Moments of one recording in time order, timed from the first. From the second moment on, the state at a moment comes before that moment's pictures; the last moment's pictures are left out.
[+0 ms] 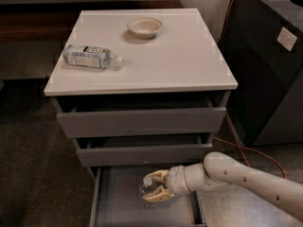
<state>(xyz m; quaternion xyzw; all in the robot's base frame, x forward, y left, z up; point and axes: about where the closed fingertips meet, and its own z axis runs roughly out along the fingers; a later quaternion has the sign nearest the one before) 0.440 -0.008 0.502 -0.58 0.63 0.37 0.36</state>
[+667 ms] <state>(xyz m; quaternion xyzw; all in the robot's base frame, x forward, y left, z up) 0.458 -0.026 0.442 -0.57 0.67 0.31 0.35</state>
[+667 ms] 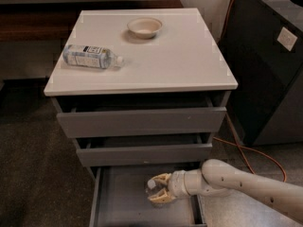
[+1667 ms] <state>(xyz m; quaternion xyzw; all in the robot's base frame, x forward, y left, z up) 0.526 -0.062 0.339 -0.57 0.63 0.33 0.41</state>
